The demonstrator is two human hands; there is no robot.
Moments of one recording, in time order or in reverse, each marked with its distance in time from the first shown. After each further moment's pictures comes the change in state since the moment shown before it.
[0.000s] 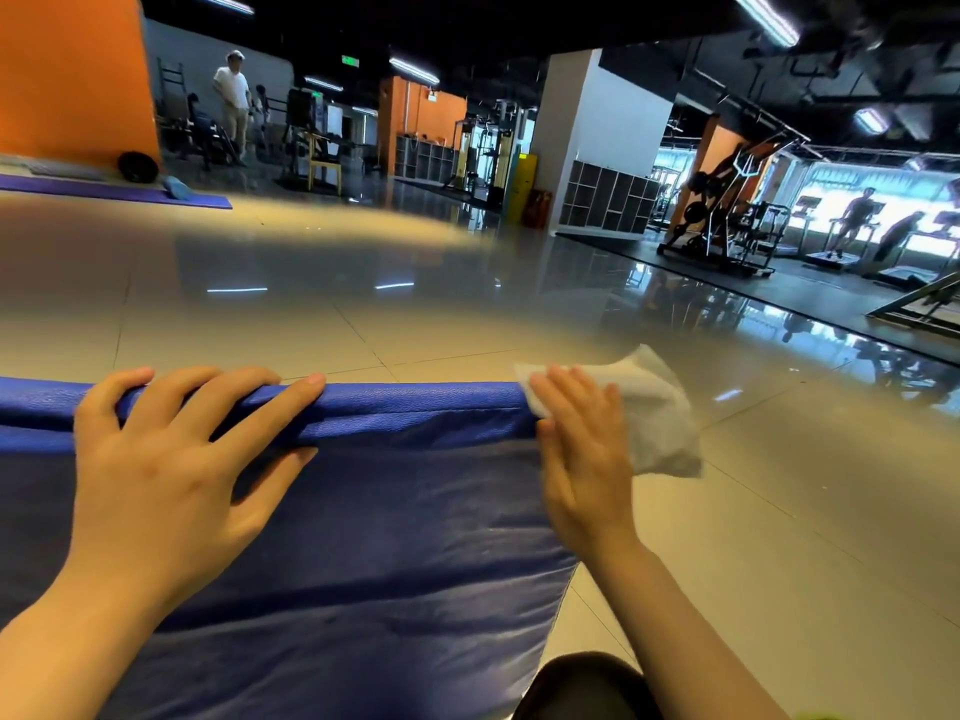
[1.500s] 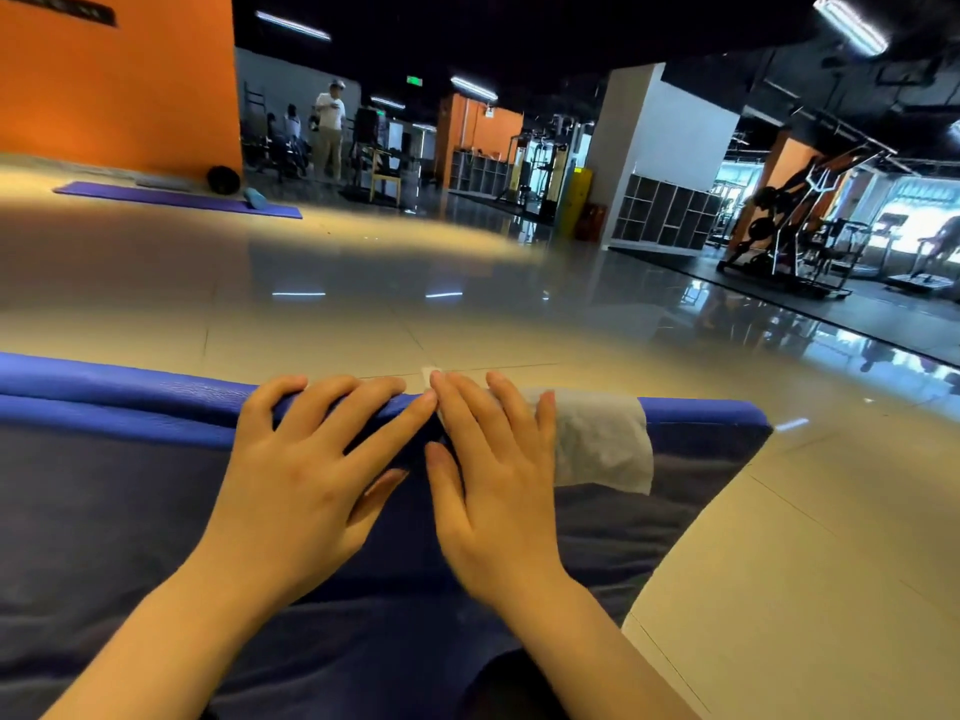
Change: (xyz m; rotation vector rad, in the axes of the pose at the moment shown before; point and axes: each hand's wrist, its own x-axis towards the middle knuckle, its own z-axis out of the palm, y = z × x) left_hand -0.009 0.006 -0.028 0.121 -0.011 0.186; right_hand -0.005 -0.142 0.055 0.054 -0.165 -0.083
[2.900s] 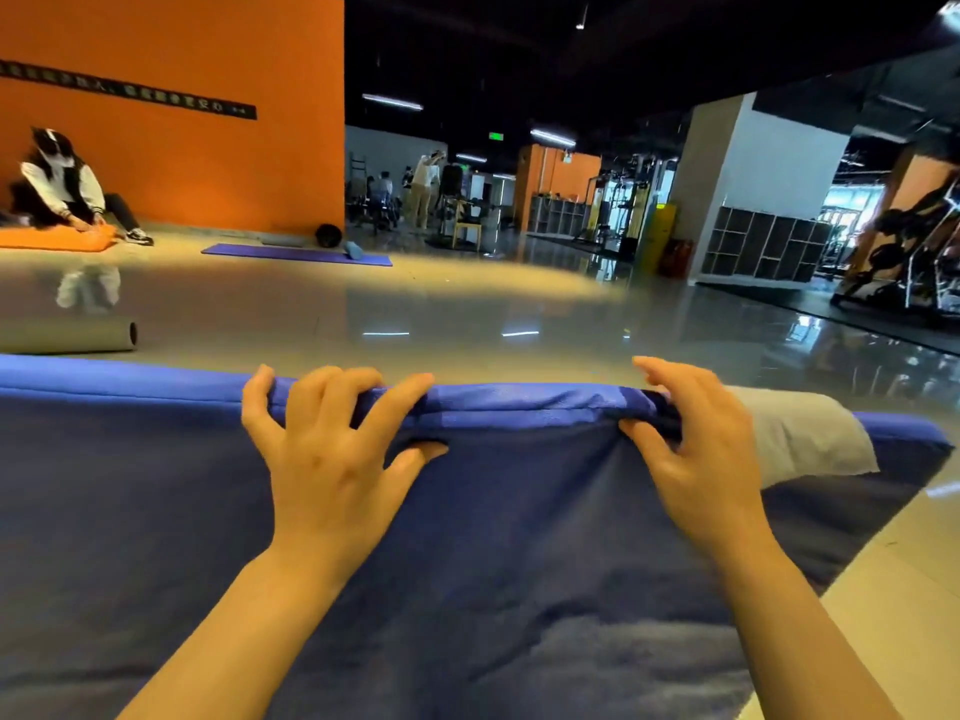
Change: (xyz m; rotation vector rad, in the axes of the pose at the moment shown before) left_hand 0.015 -0.040 0.022 0.151 0.262 -0.375; right_hand 0.062 0.110 -0.019 0.059 0.128 0.056
